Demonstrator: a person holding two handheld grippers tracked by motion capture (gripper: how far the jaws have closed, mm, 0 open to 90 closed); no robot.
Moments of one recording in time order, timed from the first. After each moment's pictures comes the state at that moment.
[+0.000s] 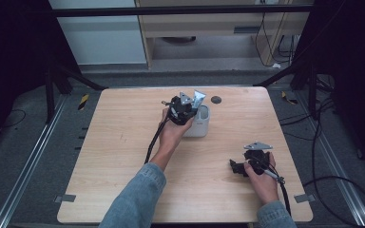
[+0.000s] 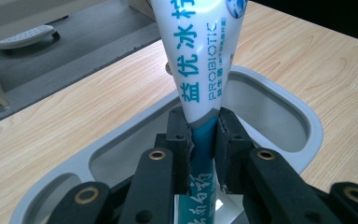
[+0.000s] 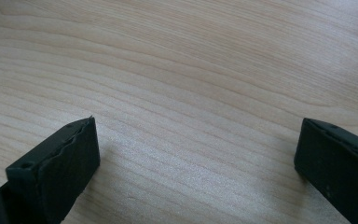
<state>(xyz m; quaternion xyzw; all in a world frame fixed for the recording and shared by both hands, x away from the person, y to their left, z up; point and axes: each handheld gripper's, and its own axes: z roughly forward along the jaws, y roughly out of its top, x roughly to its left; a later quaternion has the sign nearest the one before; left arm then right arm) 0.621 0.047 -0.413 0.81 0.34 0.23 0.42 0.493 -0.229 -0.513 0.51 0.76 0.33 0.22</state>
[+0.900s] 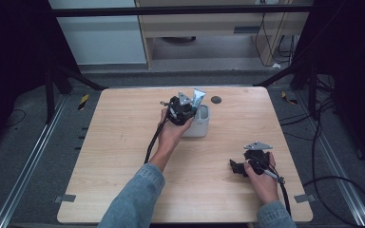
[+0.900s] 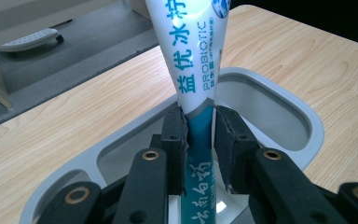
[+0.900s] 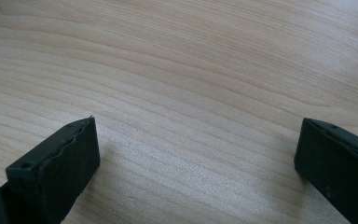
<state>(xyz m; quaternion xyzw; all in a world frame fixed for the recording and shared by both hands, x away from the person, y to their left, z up) 0.619 0.050 -0.412 0.80 0.34 0.24 0.42 0.493 -0.229 -0.513 0.51 0.76 0.33 0.22</state>
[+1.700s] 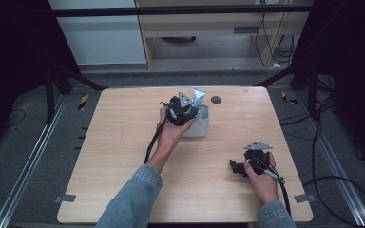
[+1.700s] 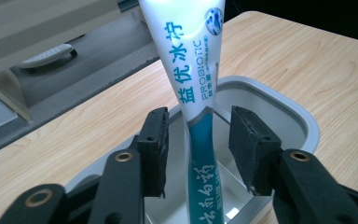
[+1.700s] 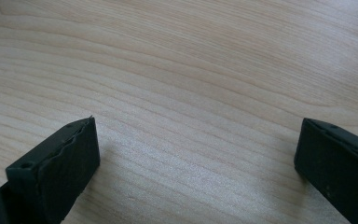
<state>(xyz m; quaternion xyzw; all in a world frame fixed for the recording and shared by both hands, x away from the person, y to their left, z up) 0.611 0.050 -0.405 0.80 0.32 0.28 0.42 0.493 -0.230 -0.513 0.51 0.76 0.32 0.23</state>
